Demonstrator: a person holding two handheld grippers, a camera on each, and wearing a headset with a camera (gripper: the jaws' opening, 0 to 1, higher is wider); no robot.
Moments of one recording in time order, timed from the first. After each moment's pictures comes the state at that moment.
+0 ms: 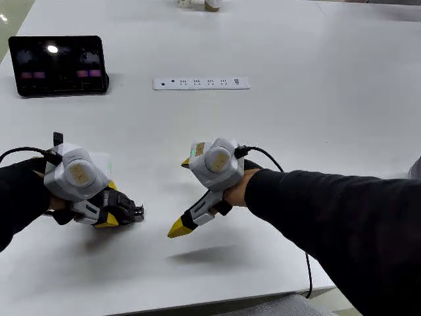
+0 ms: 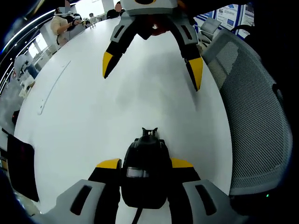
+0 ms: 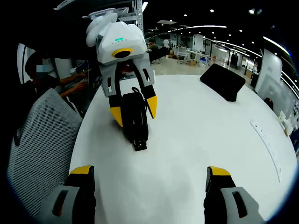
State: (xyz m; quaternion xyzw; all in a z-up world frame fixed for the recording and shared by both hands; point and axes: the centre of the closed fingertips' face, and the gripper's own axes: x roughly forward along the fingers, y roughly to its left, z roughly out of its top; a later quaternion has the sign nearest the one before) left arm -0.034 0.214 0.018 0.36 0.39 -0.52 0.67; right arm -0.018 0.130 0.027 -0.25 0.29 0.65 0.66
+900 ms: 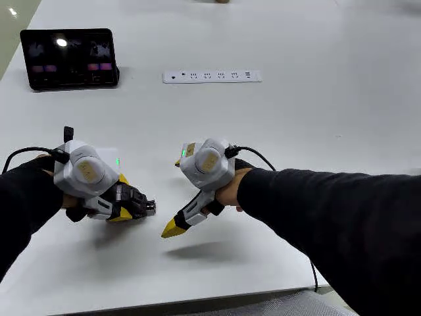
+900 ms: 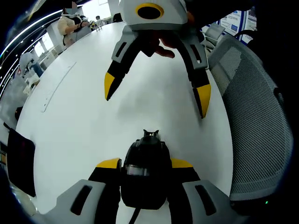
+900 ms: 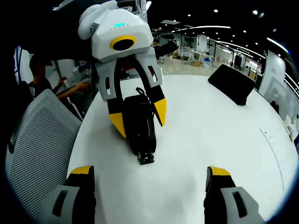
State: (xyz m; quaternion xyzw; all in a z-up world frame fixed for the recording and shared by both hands) left arm -0.032 0.214 0.018 0.34 0.38 -0.51 0.70; right arm -0.028 0.167 0.013 -0.26 0.29 0.66 0.64
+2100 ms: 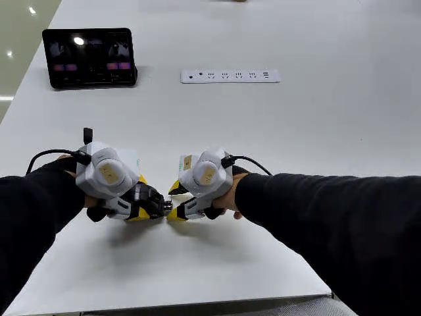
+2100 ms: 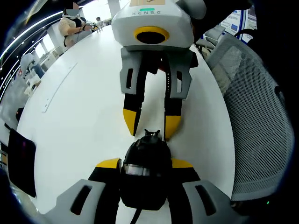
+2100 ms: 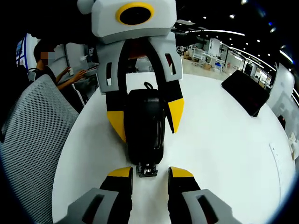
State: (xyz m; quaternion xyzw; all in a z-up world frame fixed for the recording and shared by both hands) left arm -0.028 0.215 0.017 0.34 0.37 -0.51 0.70; right arm -0.031 0.196 -0.009 -0.30 0.26 0.68 0.62
